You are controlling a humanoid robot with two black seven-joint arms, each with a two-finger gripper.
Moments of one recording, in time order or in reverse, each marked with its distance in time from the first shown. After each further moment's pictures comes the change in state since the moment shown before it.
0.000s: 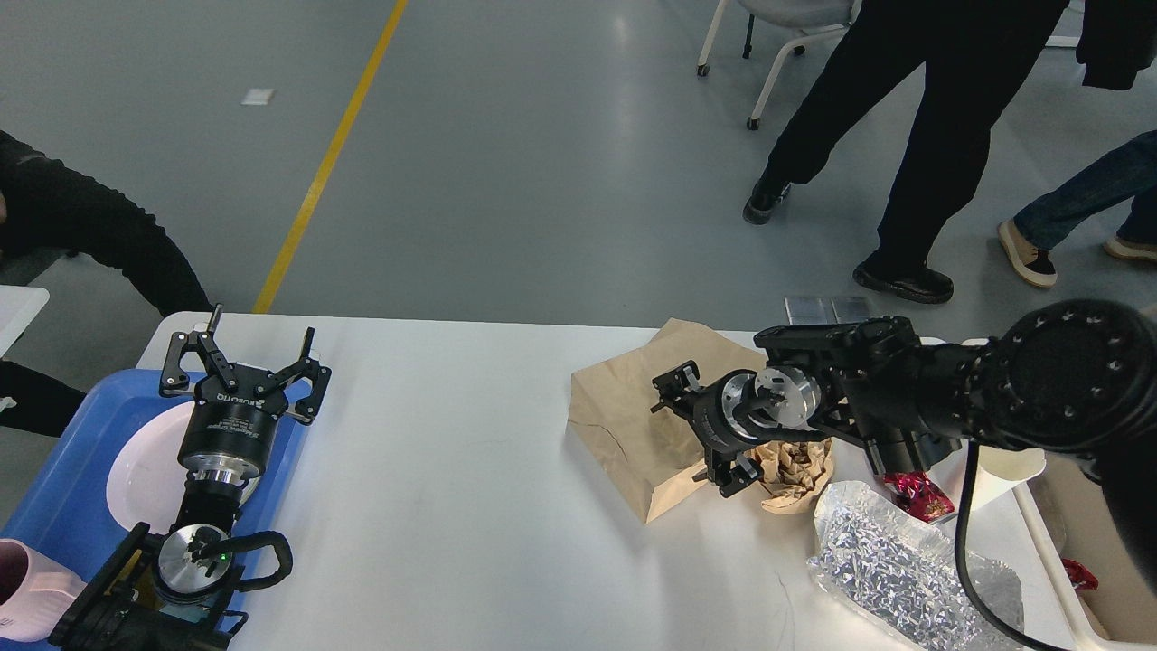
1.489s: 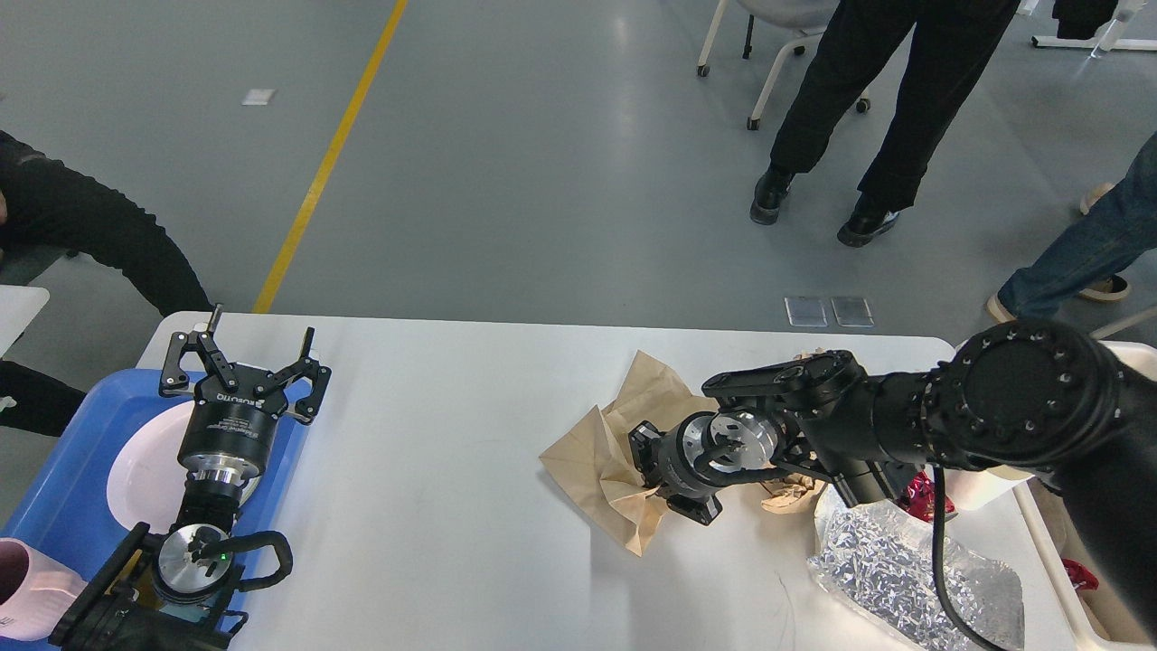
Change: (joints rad) left arm 0.000 0.000 0.000 0.000 0.000 0.000 0.000; right arm 0.096 0.002 -0.012 0.215 -0.098 -0.042 -0.004
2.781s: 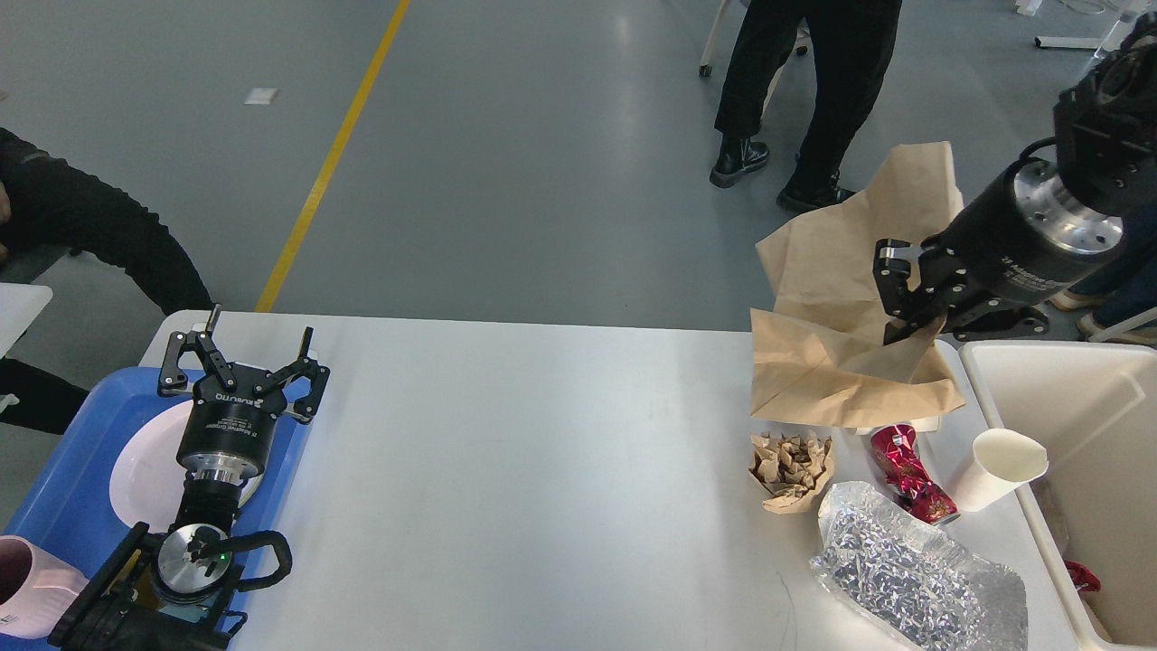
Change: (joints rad) left arm 0.000 0.001 -0.001 0.000 0.000 0.000 -0.001; right arm 1.053 -0.310 -0.817 0.580 -0.314 0.627 0.350
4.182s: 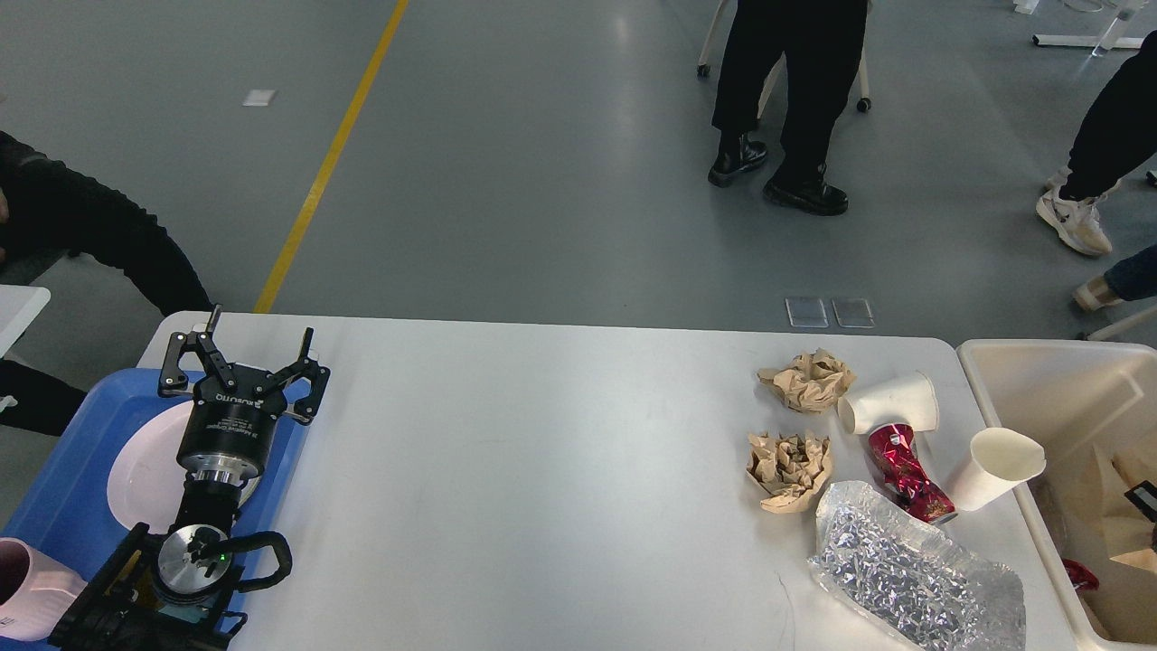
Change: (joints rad) left arm 0.000 0.000 0.000 0.003 0.000 0.000 0.000; right arm -1.832 -0.197 0.748 -1.382 -0.013 -0.716 -0.019
